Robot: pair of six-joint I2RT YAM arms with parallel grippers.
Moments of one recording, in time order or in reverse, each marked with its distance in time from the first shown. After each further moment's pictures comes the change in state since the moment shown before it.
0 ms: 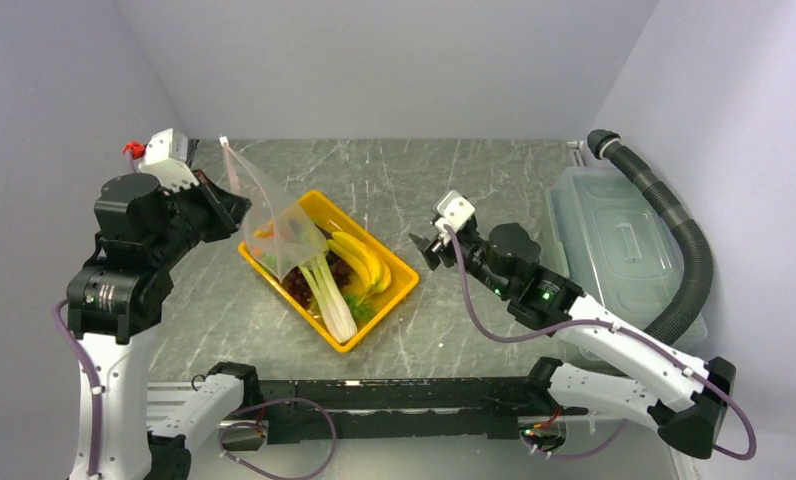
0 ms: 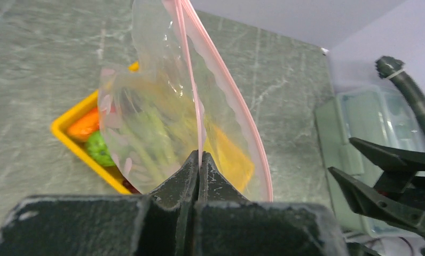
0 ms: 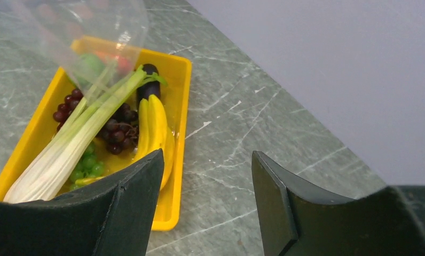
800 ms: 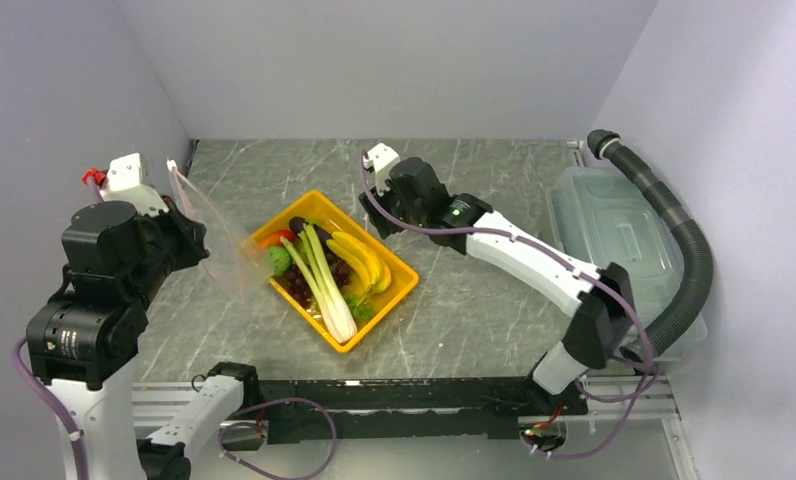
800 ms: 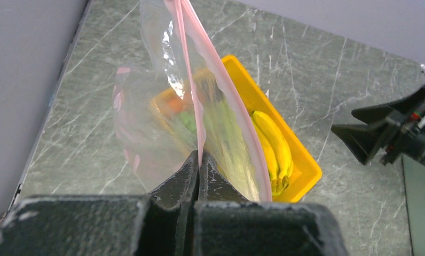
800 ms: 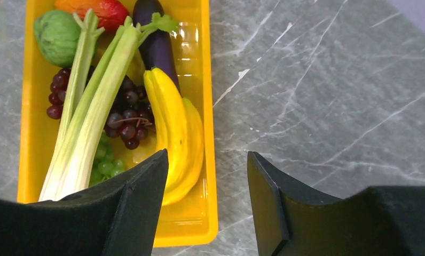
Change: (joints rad) left arm 0.000 -0.041 0.154 -0.267 -0.308 0.117; right arm -0.061 0.656 0.580 -0.402 -0.002 0.273
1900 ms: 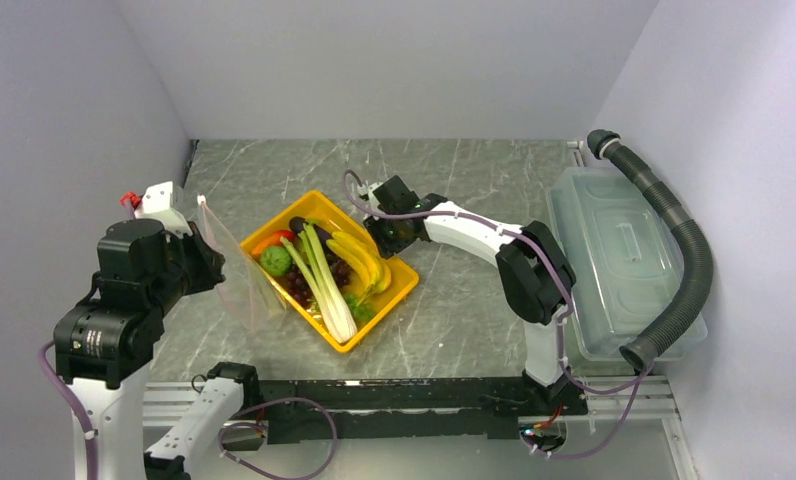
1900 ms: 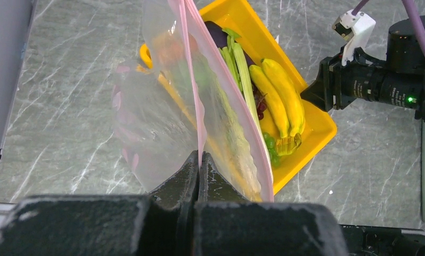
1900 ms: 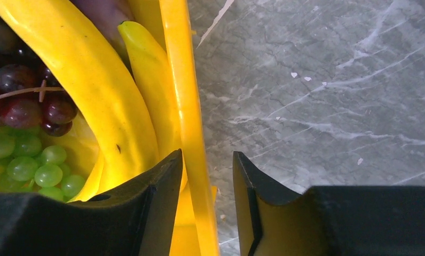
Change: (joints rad) left arm 0.000 -0.086 -0.198 -0.058 0.071 -0.010; right arm -0.098 0.409 0.061 -0.105 -0.161 0.093
